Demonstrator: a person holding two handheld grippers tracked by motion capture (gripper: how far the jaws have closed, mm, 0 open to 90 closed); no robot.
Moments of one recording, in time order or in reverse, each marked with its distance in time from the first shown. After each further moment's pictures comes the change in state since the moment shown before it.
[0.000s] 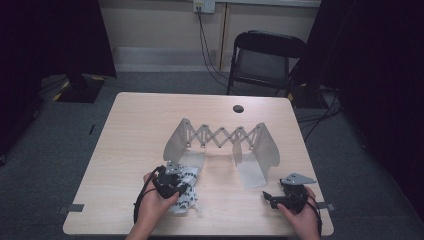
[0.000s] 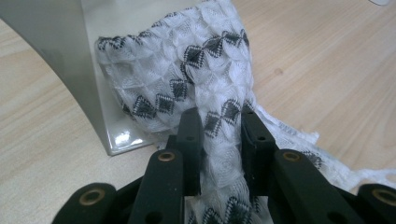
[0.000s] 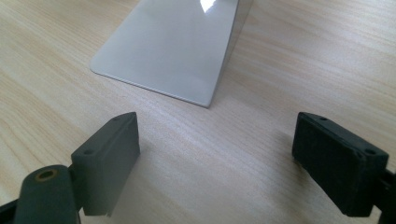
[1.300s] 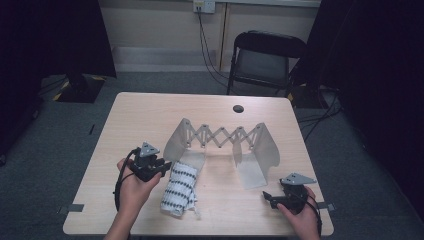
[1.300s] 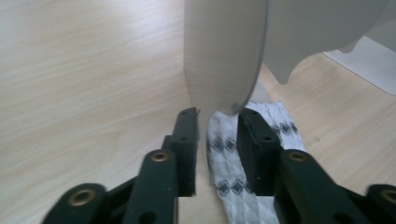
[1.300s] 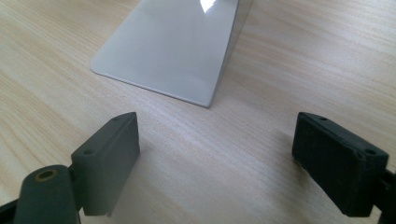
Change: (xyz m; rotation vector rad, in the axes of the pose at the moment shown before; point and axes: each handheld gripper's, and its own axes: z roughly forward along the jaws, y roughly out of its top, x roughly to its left) left arm 0.041 0.029 -0.060 -0.171 0.135 -0.073; right arm 0.000 0.000 0.000 0.000 0.000 0.000
